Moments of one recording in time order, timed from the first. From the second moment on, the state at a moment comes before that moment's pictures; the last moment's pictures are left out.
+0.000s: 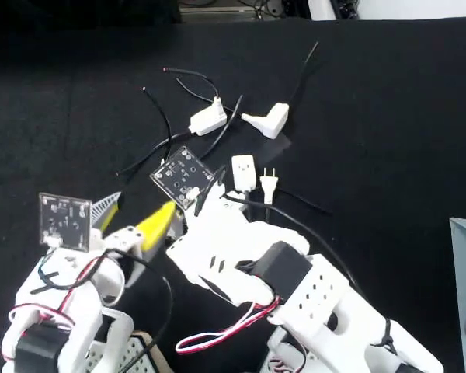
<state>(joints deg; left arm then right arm) 8.7 -96.3 59.6 71.6 3.3 -50.8 -49.6 42.0 67.1 -5.1</state>
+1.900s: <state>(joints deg) 1.0 -56.9 58.2 58.9 -0.6 -24.8 -21.5 46.6 50.4 13.0</state>
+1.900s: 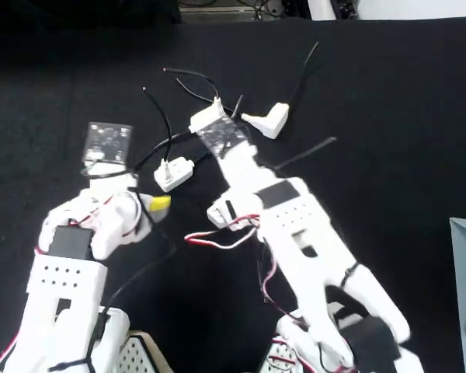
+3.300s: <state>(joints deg) -2.5 -56.8 60.4 54.3 1.7 -27.1 -11.2 44.1 49.3 24.0</state>
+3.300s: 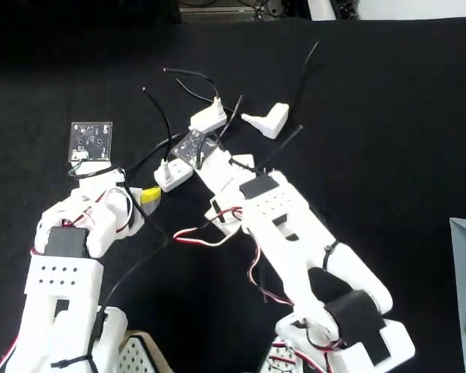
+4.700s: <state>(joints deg) -2.5 -56.8 60.4 54.3 1.7 -30.5 -10.2 39.2 56.2 19.8</state>
